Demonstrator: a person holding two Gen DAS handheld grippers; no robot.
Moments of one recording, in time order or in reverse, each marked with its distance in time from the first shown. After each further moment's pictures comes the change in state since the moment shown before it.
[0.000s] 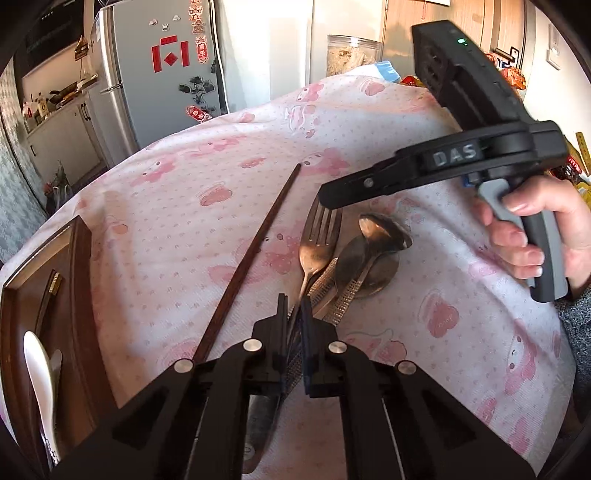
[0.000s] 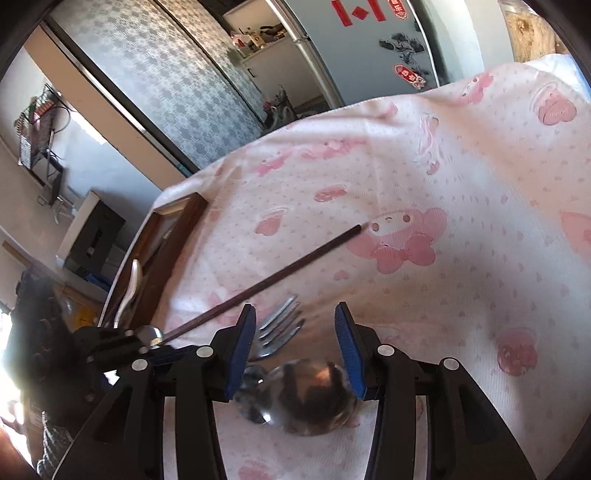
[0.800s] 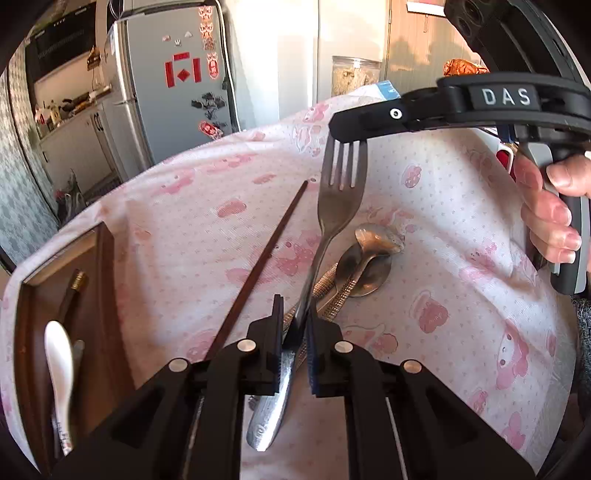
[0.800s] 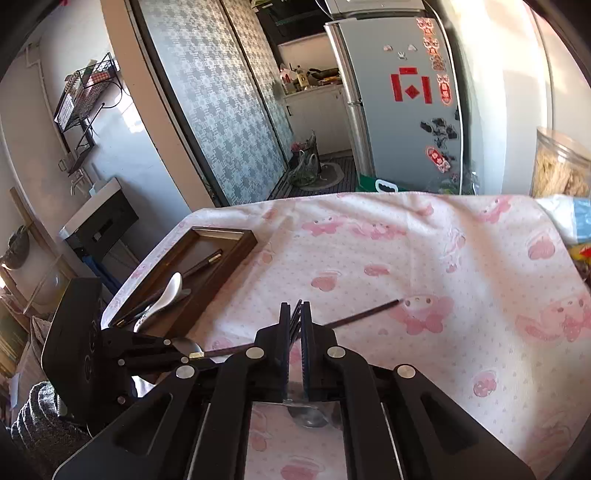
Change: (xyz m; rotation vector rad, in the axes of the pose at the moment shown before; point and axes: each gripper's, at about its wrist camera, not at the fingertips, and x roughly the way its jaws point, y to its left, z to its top) left arm -0.027 -0.003 -0.005 -0.006 -0.067 0.045; right arm -0.062 0.082 0.009 -0.245 -0.185 -0.055
